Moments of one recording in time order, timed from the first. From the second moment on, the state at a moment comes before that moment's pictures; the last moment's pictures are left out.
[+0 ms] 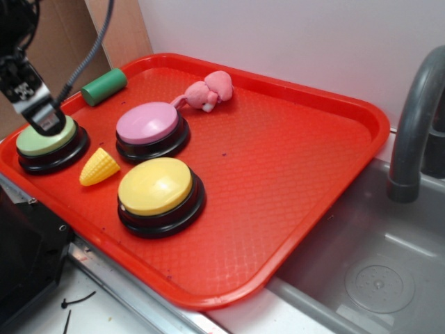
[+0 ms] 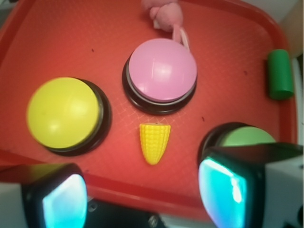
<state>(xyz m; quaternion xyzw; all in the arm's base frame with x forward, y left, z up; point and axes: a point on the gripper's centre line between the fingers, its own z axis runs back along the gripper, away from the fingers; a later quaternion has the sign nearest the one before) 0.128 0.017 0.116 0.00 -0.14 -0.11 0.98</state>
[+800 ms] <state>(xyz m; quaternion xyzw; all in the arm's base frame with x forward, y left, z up) 0.153 0.025 0.046 0.01 -0.15 -0.15 0.98</state>
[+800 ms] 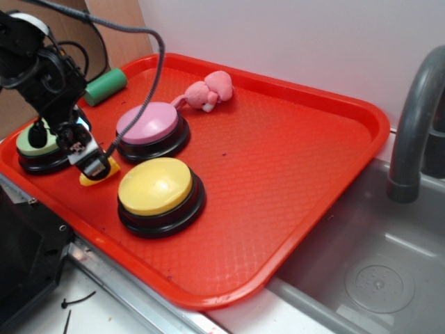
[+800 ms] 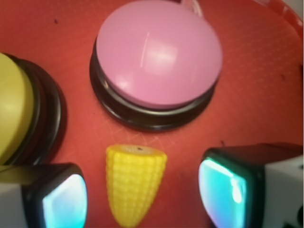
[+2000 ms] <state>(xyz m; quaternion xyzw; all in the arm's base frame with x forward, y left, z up) 0.159 0.026 0.019 0.02 -0.15 -0.22 0.96</state>
